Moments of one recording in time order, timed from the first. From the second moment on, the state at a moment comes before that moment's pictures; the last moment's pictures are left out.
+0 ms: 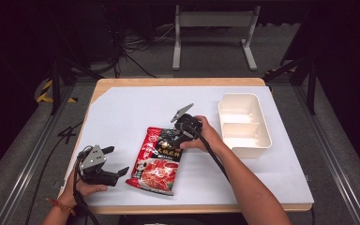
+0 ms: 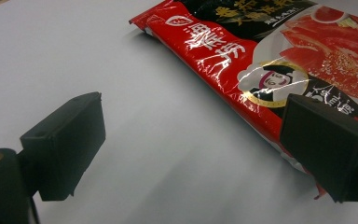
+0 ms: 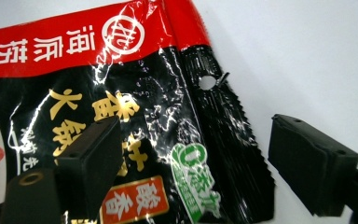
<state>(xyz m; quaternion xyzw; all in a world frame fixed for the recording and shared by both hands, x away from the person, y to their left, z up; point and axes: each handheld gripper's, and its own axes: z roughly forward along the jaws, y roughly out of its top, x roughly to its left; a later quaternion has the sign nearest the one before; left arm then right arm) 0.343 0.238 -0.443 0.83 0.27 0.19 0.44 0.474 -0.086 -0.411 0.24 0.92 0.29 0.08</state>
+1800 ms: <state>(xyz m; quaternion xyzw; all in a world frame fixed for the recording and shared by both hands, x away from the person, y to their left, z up) 0.341 0.238 -0.441 0.83 0.27 0.19 0.44 0.431 -0.101 -0.301 0.12 0.92 0.35 0.14</state>
